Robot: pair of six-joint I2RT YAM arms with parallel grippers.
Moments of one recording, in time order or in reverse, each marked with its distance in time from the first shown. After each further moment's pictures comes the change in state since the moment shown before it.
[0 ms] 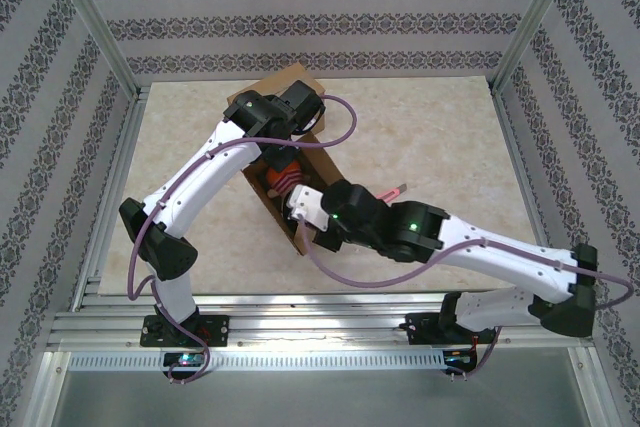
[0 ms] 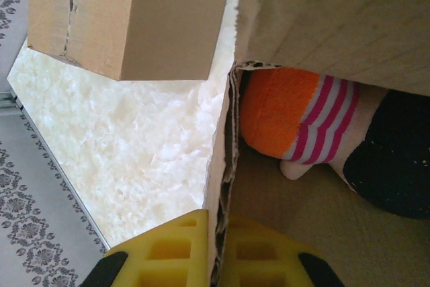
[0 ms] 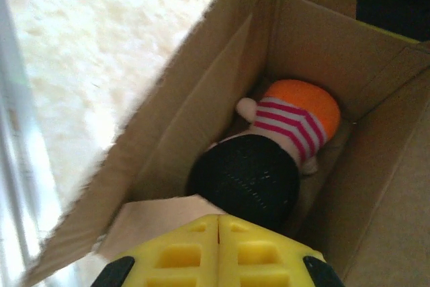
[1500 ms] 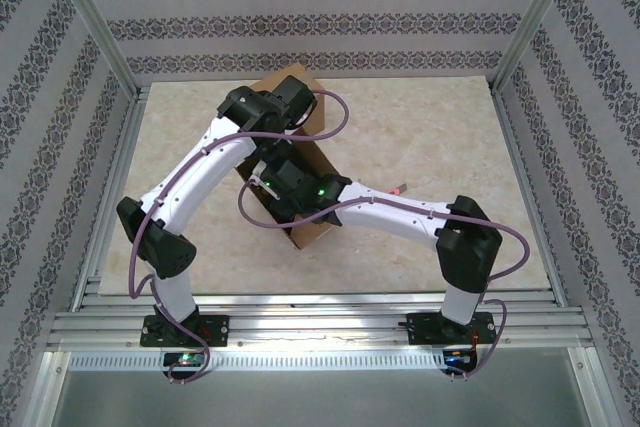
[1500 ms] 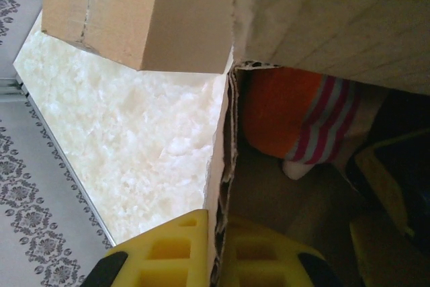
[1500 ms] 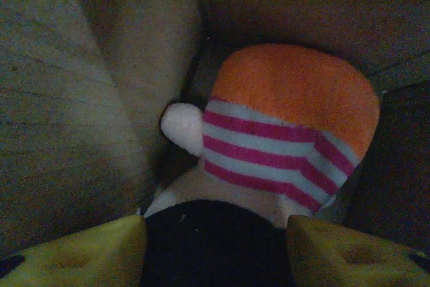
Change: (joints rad) left arm 0.040 -0.003 -0.003 0.001 -0.012 0.001; right arm -0.150 0.545 0.209 0.163 0.068 0.127
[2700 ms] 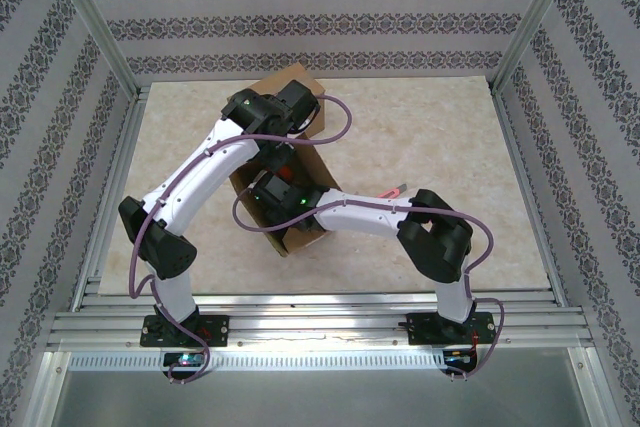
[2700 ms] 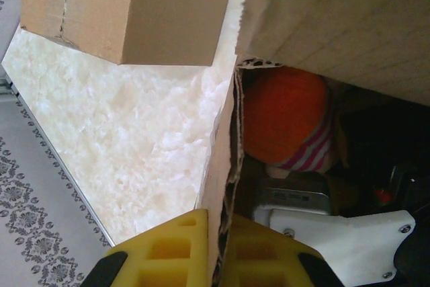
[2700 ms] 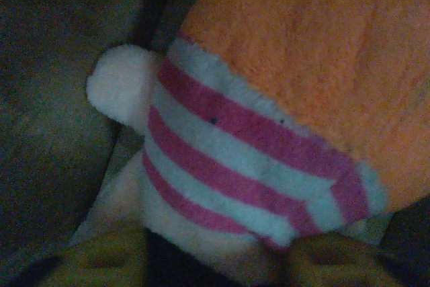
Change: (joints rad) left arm -0.018 0.000 -0.025 -0.007 0.015 -0.001; right arm 0.012 0.154 -0.021 0.064 0.087 0.093
